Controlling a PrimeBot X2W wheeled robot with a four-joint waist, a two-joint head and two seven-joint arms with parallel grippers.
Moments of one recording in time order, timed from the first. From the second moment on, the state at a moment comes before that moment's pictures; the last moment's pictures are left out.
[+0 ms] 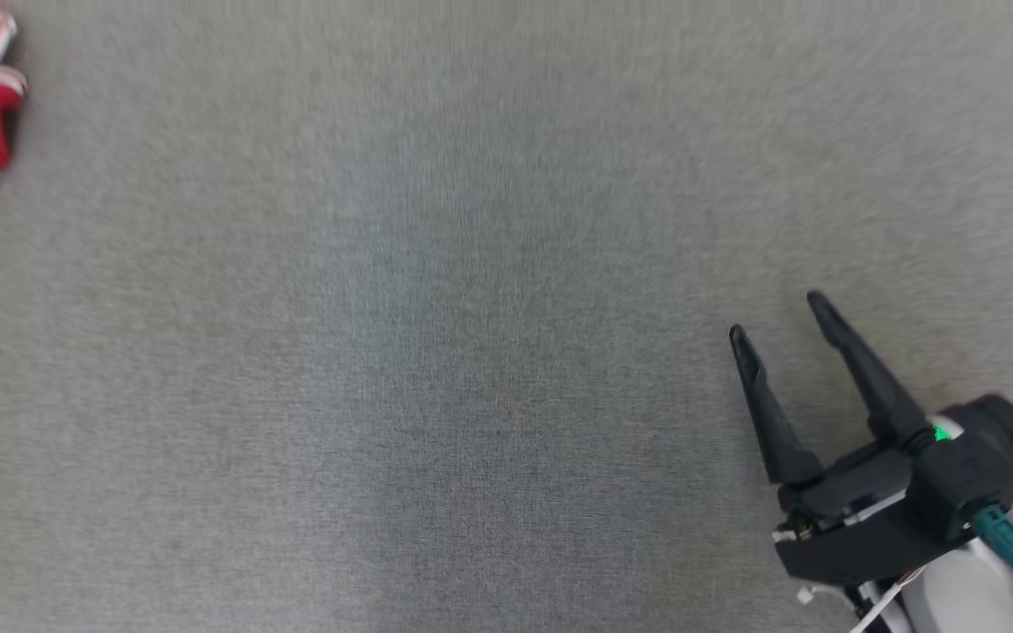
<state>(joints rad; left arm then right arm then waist) -0.87 0.55 0.31 0.48 -0.60 0.02 0.61 -0.21 -0.28 0.24 -0.05 0.16 0.13 -0.22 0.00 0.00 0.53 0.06</state>
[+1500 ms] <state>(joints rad) -0.54 0.14 -0.23 0.02 -0.58 -0.08 0.56 -0.03 -0.19 0.22 0.04 0.20 0.13 -0.26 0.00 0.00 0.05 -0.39</state>
